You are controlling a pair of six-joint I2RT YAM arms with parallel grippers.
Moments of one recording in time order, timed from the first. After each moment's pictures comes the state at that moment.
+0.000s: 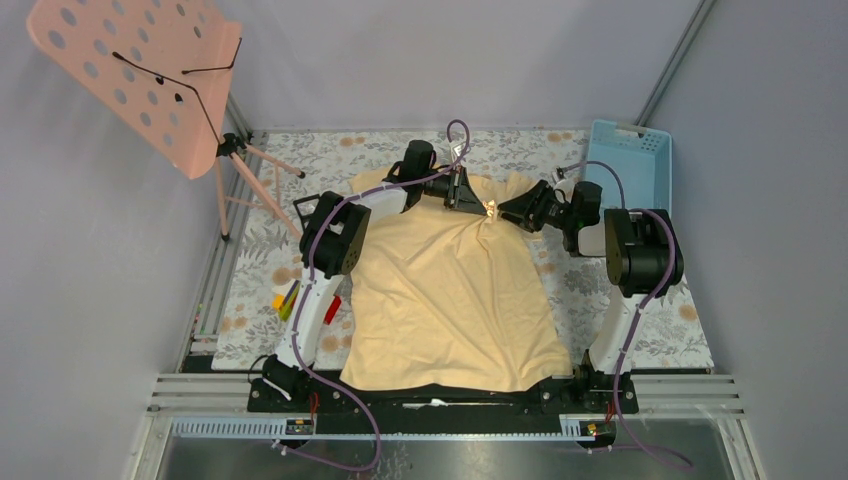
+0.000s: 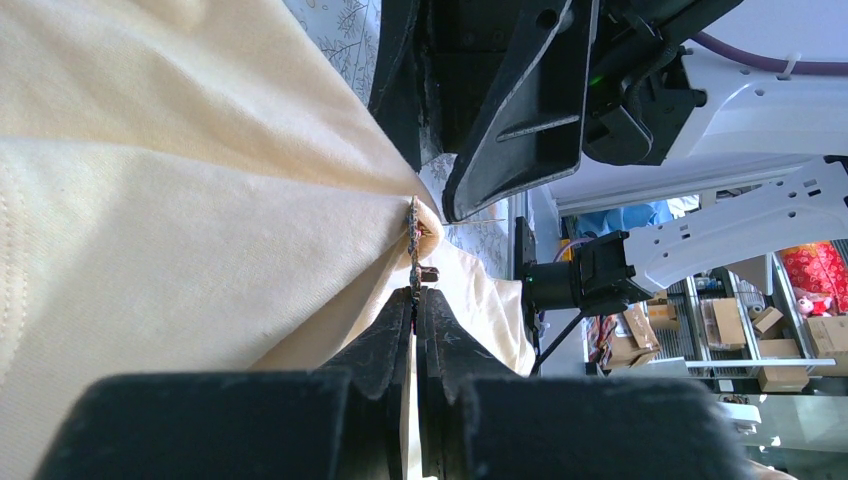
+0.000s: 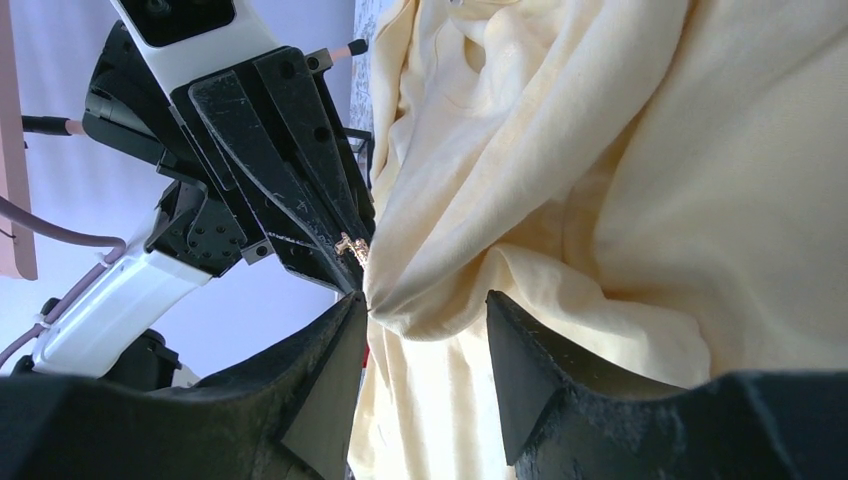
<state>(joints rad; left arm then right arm) -0.49 2.47 1.83 0.25 1.17 -0.73 -0.01 1.98 0.83 0.79 -0.91 0.99</state>
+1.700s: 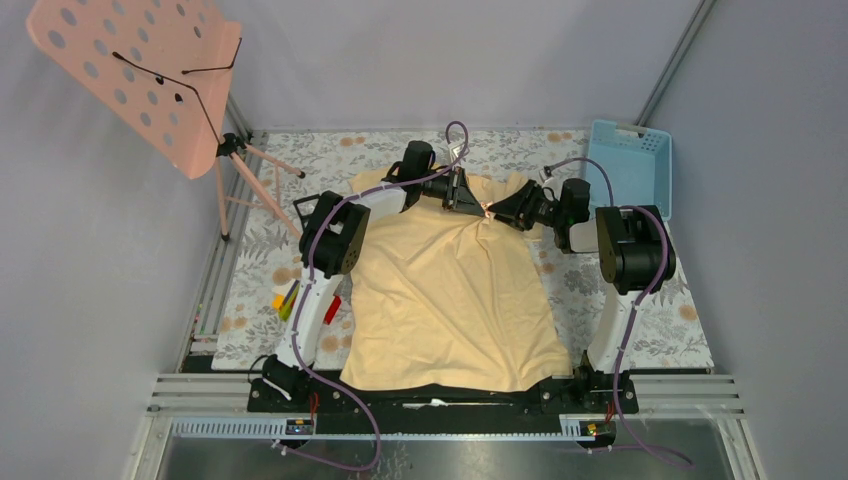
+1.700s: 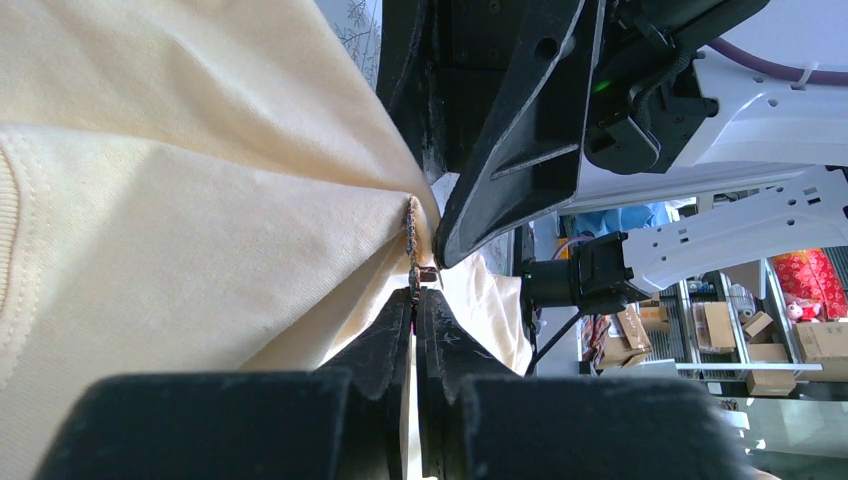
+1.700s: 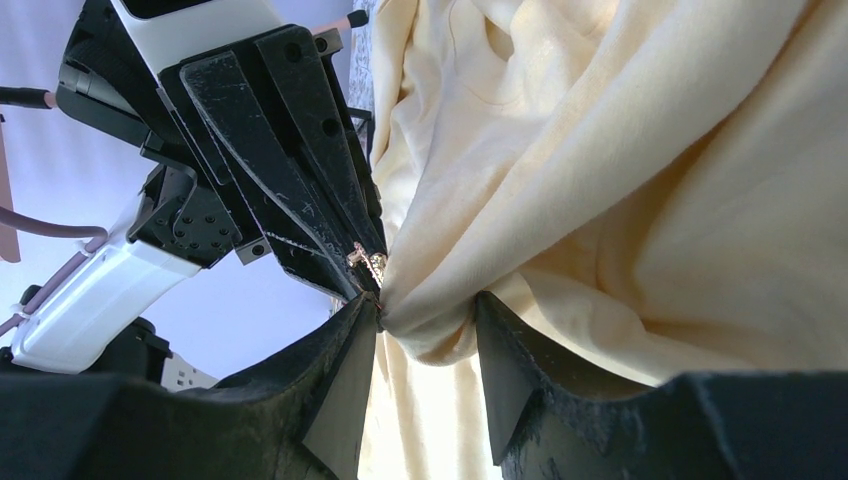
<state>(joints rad) -0.48 2.47 1.83 0.22 1.17 -0.72 0.04 2.02 0.88 0.77 -0.91 0.98</state>
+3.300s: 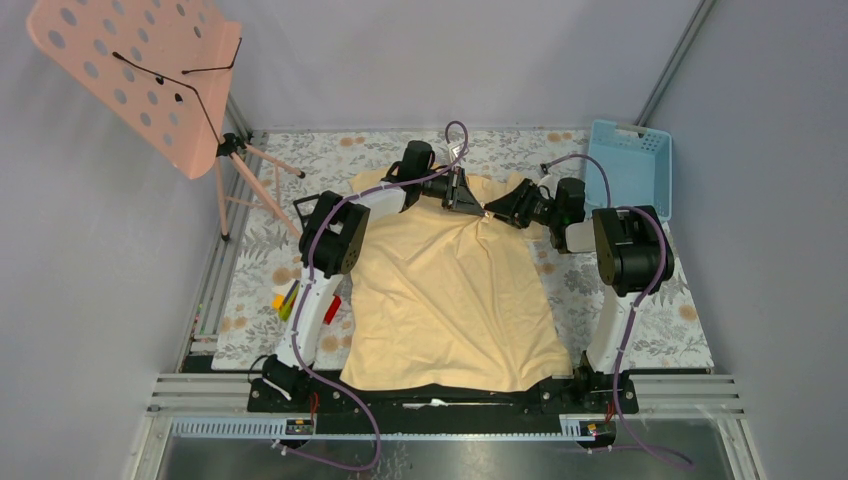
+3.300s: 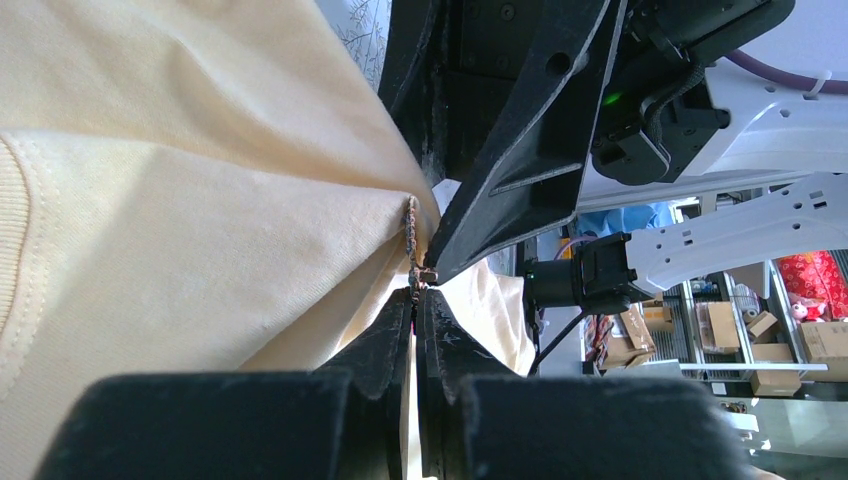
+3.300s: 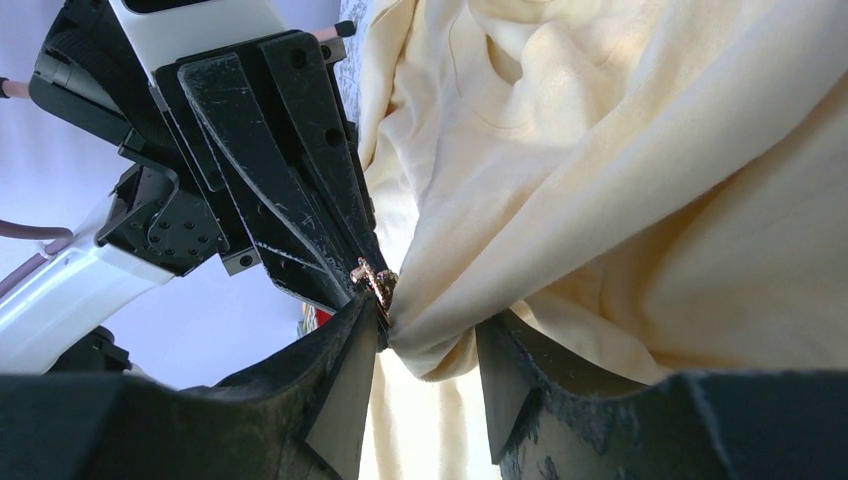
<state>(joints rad) -0.48 2.47 1.83 0.22 1.17 -0.72 0.07 2.01 0.88 0.77 -0.85 0.92</state>
